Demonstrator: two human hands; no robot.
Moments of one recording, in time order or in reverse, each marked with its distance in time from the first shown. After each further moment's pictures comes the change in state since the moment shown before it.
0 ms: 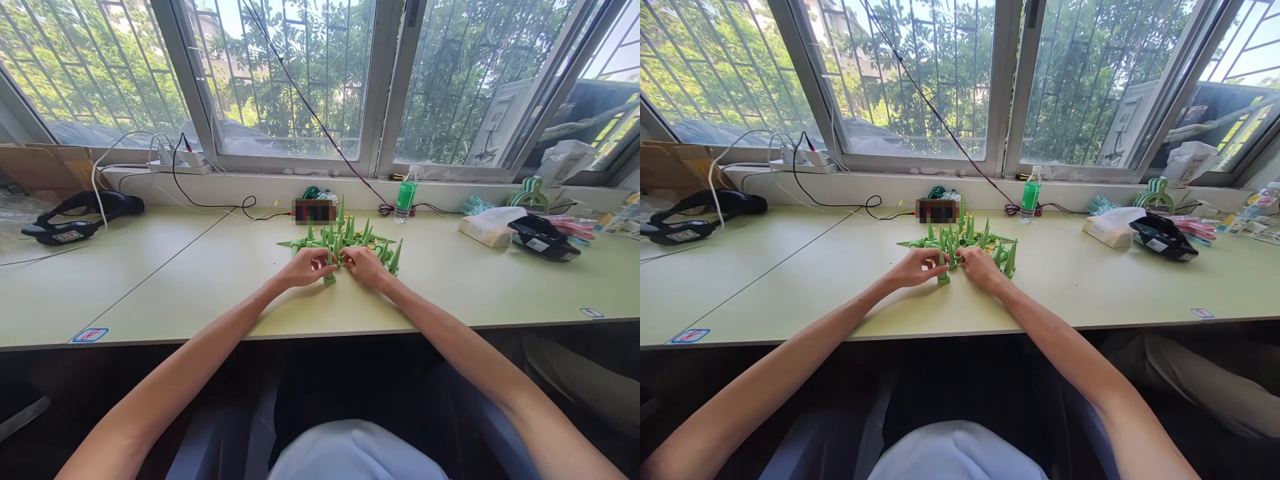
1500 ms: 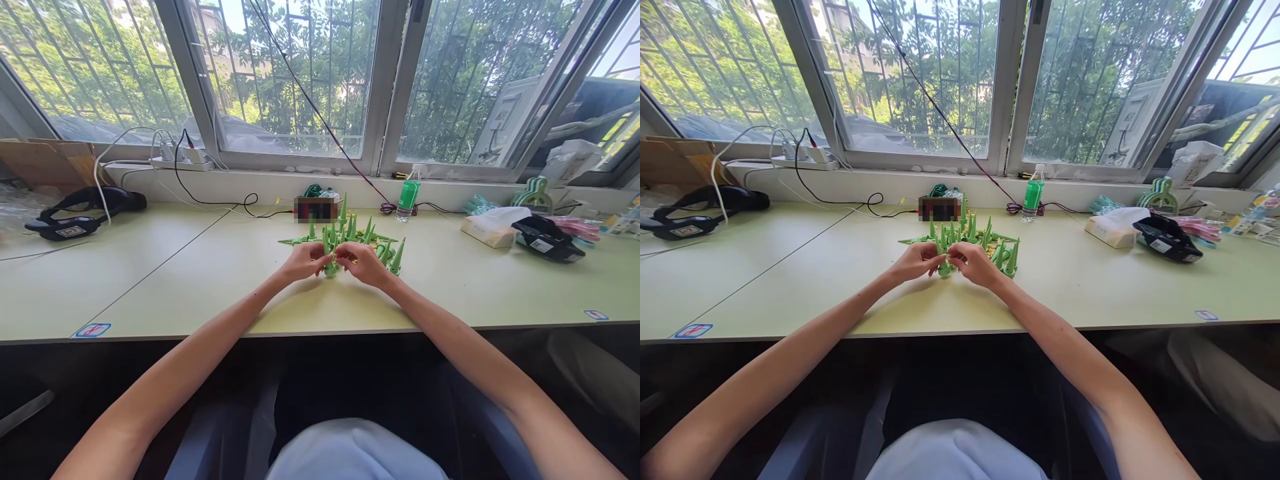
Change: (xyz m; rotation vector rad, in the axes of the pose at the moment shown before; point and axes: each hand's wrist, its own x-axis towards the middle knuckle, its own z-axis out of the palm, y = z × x) left_hand 0.003 -0.007 0.002 -0.200 0.102 -0.187; right_hand -0.001 -0.010 0.002 0.536 0.176 -0.245
